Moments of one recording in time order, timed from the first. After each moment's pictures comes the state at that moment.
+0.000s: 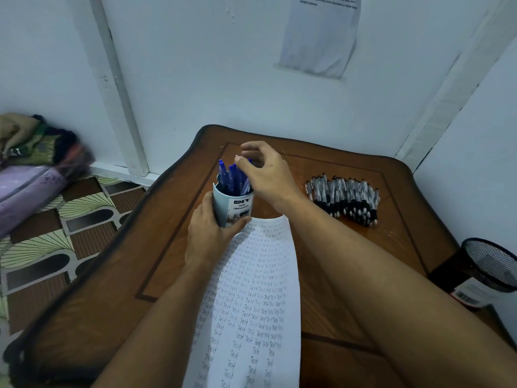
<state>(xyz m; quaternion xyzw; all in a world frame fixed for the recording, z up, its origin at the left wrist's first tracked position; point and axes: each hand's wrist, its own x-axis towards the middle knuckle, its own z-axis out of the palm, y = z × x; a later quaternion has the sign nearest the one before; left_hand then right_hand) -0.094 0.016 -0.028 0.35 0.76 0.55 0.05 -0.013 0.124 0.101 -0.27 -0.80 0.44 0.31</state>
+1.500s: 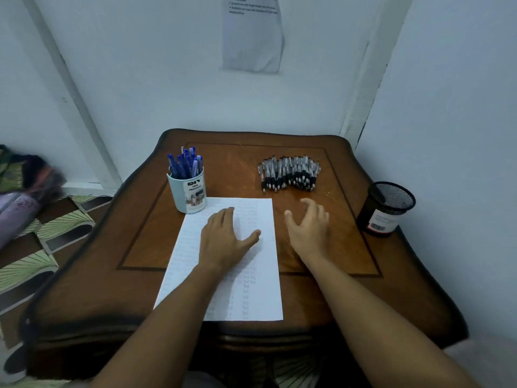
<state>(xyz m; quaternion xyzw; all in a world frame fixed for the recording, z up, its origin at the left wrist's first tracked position) 0.038 0.002 -0.004 0.46 0.85 0.24 0.05 0.188 0.103 0.003 -0.55 -0.73 0.21 0.35</state>
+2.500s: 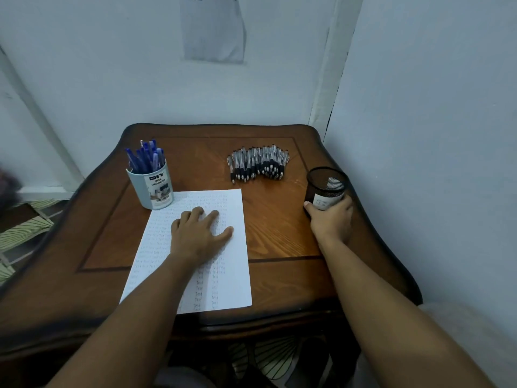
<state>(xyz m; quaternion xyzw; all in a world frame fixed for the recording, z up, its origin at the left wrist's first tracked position) 0.045 0.008 -0.009 0.52 0.85 0.08 0.04 0.281 0.136 0.014 -0.69 -0.53 0.27 0.40</state>
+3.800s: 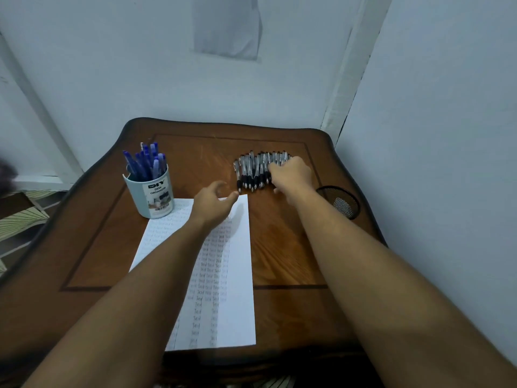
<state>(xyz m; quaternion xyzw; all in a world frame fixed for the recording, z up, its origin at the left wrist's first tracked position) 0.028 0.088 0.027 0.40 0.79 0.40 0.22 0.165 0.183 0.095 -0.58 -0.69 0.35 0.26</state>
